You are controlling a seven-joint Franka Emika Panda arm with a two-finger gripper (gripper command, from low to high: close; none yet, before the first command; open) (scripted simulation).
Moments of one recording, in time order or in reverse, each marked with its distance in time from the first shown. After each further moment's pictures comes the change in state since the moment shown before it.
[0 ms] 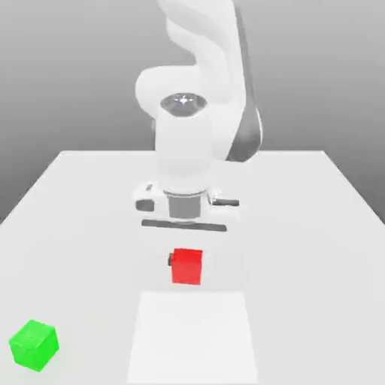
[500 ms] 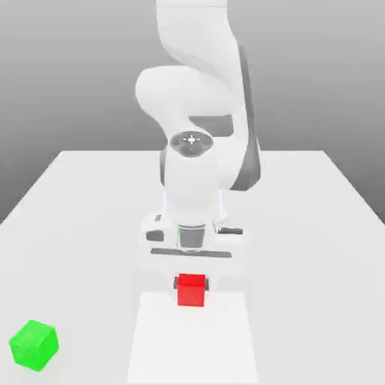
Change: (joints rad) arm 0.064 0.228 0.054 -0.095 -0.009 0.324 -0.016
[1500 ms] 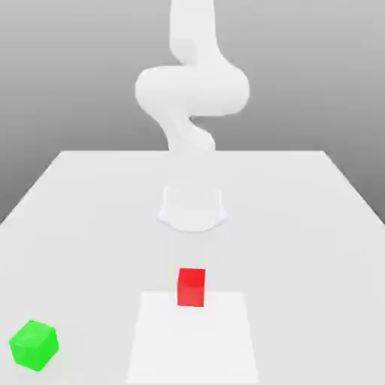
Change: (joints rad) arm 0.009 -0.894 -0.003 0.577 0.012 -0.748 -0.070
